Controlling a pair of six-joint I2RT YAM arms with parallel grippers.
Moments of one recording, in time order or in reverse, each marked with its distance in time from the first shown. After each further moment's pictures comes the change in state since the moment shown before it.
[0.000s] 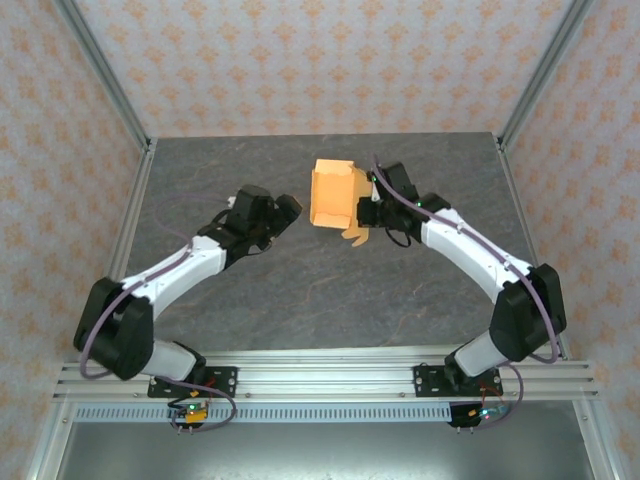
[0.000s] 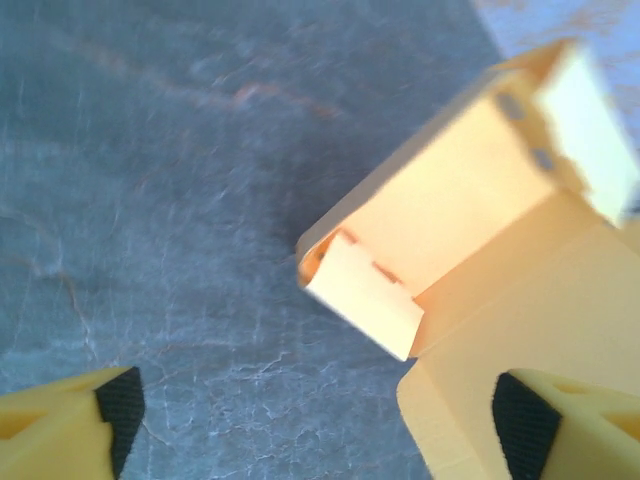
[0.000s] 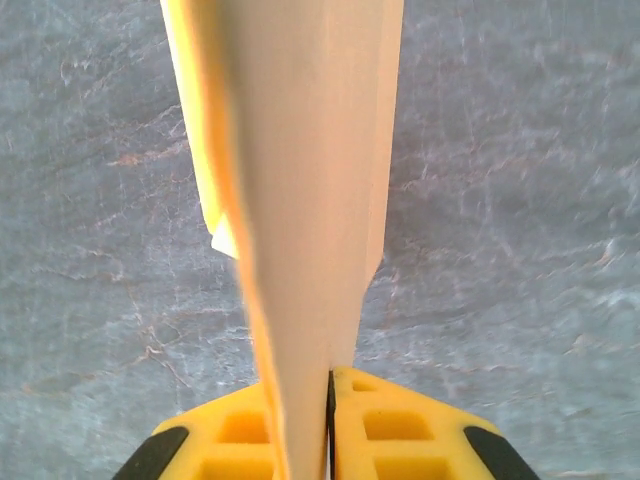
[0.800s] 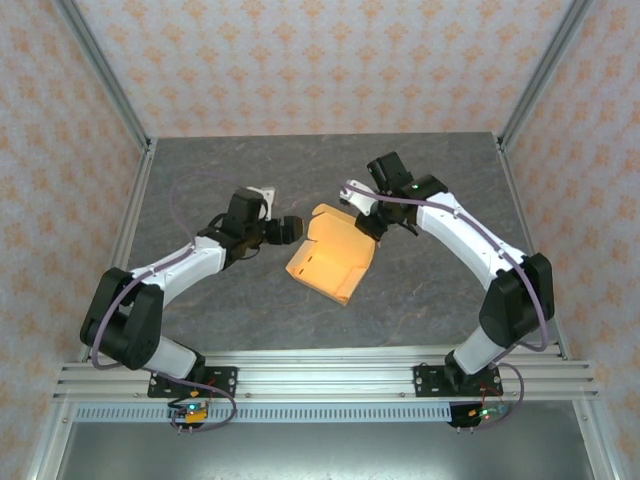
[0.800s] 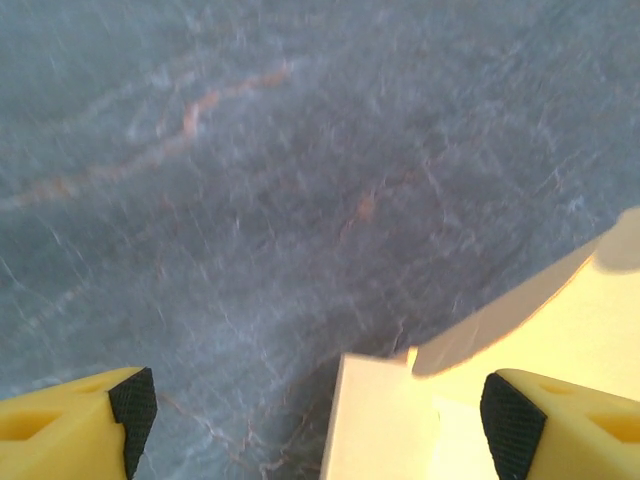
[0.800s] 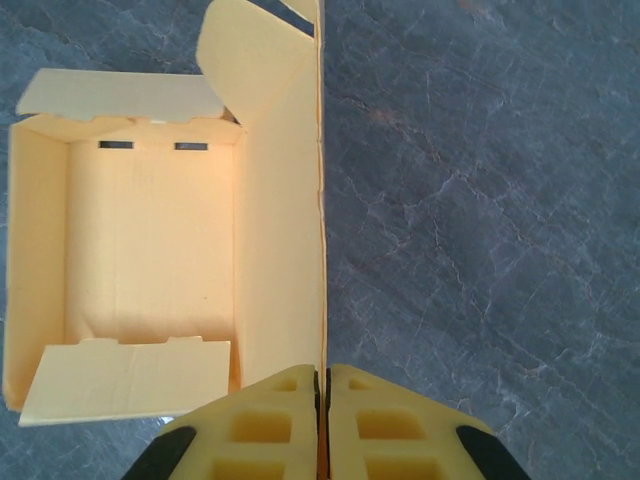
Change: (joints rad) left arm 0.060 0.096 -0.093 0.134 0.179 0.679; right arm -0.015 0.070 0.127 -0.269 -0.159 -0.885
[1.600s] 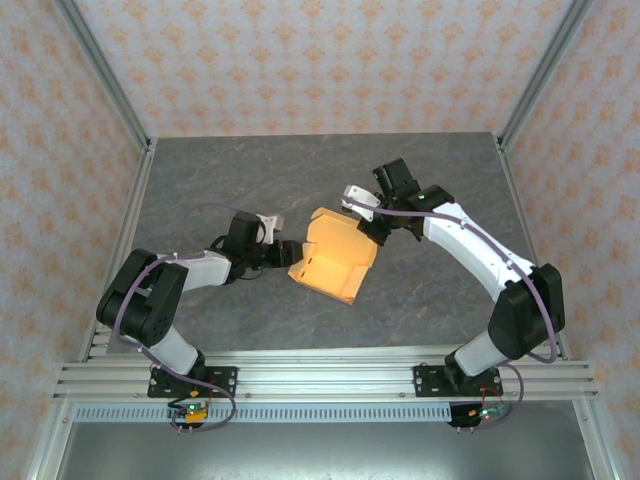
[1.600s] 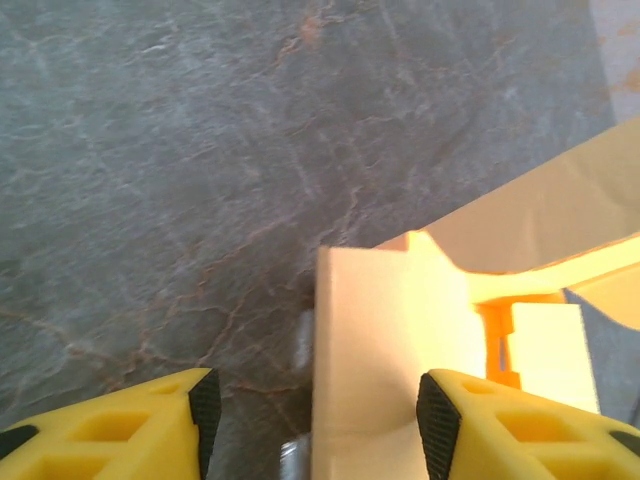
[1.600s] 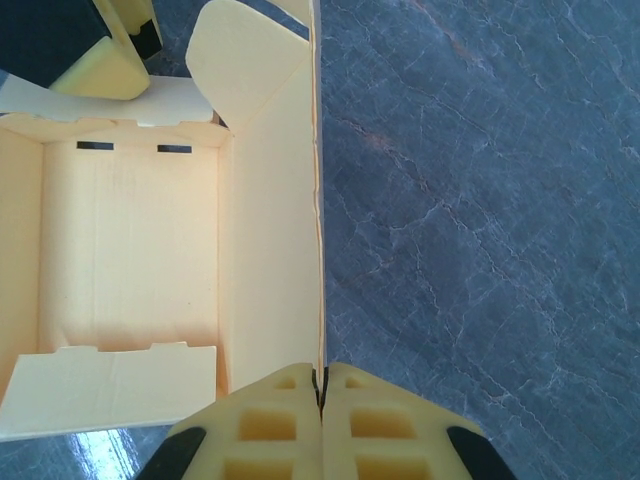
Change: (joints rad) left arm 0.037 0.134 -0.195 0.322 0.341 -0.127; right arm -0.001 -0.074 -0.103 0.104 -0.008 -0.108
